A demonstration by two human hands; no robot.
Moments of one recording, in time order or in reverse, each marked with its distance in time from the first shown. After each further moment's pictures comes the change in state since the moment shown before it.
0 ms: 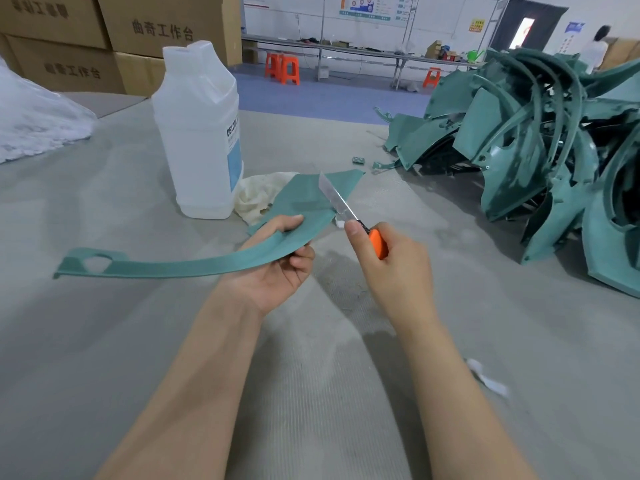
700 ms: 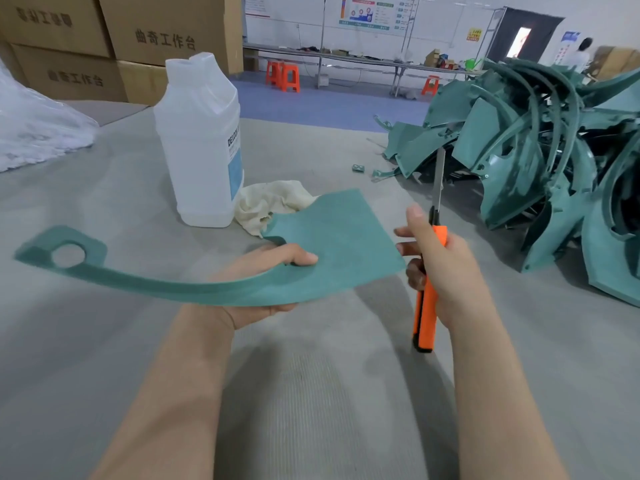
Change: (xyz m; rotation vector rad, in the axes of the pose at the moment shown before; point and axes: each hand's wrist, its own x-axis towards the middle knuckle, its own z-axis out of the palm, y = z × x) left_hand -0.012 0.010 -0.006 0.523 0.063 -0.100; right_hand 0.020 0.010 -0.044 0.566 -0.123 0.439
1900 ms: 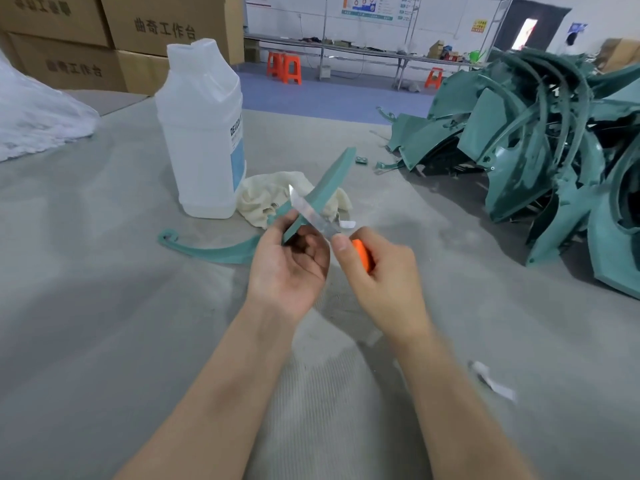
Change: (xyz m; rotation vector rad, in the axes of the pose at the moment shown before) left_hand 0.010 -0.010 0.038 -0.991 0.066 0.227; right_hand -0.026 0.020 0.052 -0.443 -0.051 -0.585
